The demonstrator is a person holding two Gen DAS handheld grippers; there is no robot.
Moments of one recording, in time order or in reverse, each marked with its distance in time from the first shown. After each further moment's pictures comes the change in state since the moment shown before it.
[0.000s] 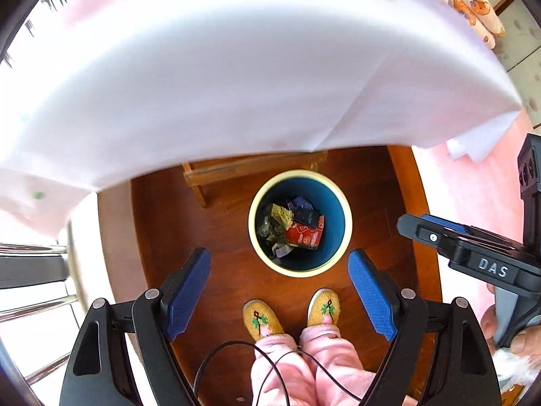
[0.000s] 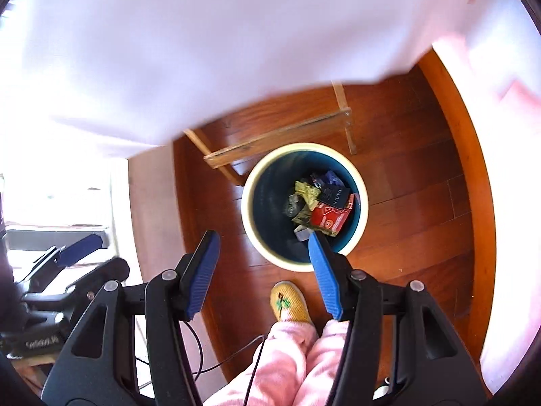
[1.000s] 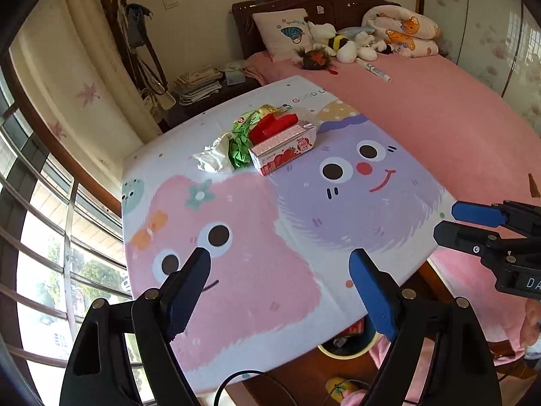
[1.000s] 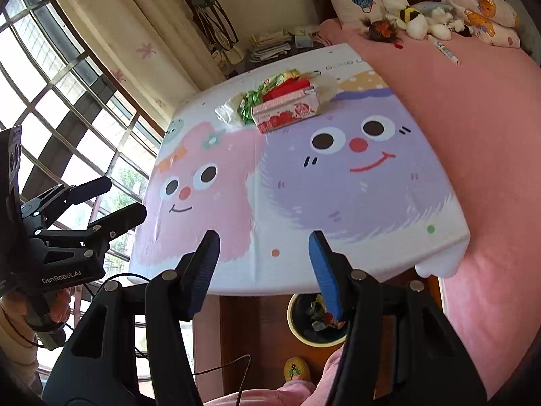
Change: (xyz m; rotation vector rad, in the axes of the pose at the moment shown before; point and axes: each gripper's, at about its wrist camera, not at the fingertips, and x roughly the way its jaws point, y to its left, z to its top) left arm -0.274 -0.052 0.214 0.370 -0.355 0.145; right arm -0.304 0.152 0.104 -0.152 -0.426 0.027
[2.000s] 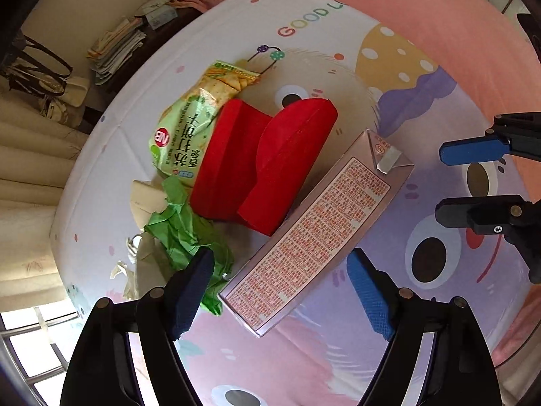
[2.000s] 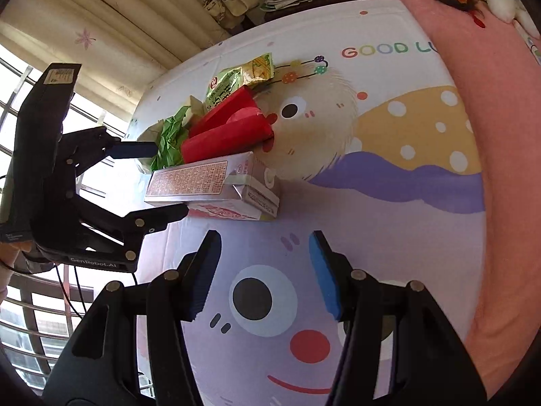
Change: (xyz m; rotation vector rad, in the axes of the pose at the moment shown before) left arm 0.368 0.014 0.208 0.245 0.423 -0.104; right arm 0.297 -0.143 0.233 -0.112 0.310 0.187
